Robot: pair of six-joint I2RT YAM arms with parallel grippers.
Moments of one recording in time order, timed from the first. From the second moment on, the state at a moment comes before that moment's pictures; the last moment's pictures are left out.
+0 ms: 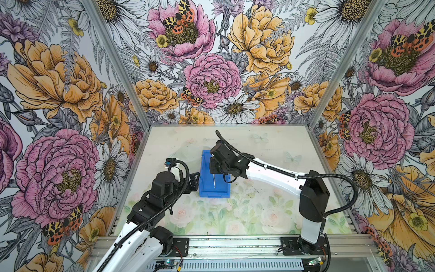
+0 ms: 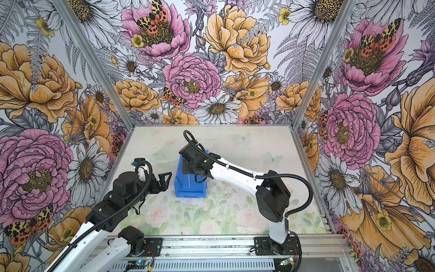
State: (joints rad) left arm -0.47 0.59 0.66 -0.55 -0.08 -0.48; right arm 0.94 1.89 1.61 -0.58 0.10 0.76
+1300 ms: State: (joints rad) left arm -0.59 0.54 0.63 -0.55 -0.13 -0.48; right arm 0.90 2.19 1.69 -0.56 0.14 0.77
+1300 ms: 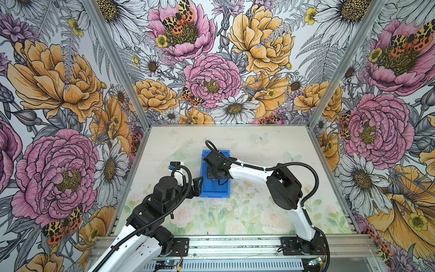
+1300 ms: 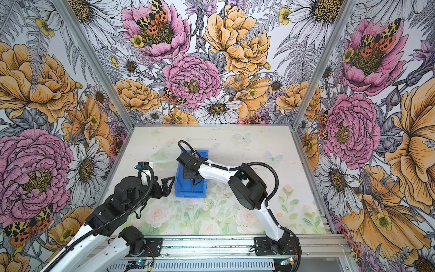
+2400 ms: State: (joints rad) left arm -0.59 0.56 0.61 -0.54 -0.14 -0.48; right arm 0.90 2.22 1.73 -0.56 0.23 0.75
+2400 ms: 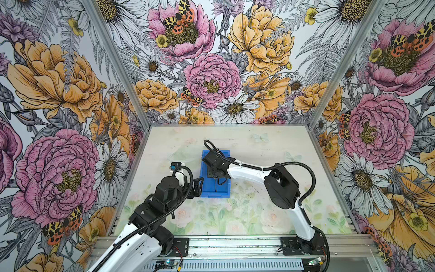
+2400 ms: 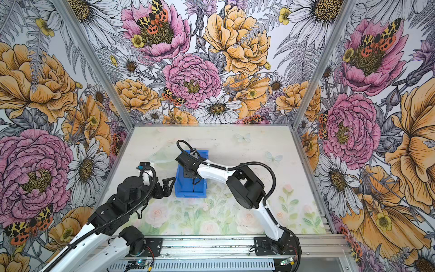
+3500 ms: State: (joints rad) left arm -0.58 0.53 0.61 -0.55 -0.28 -0.47; right arm 0.90 1.70 1.47 -0.54 0.33 0.50
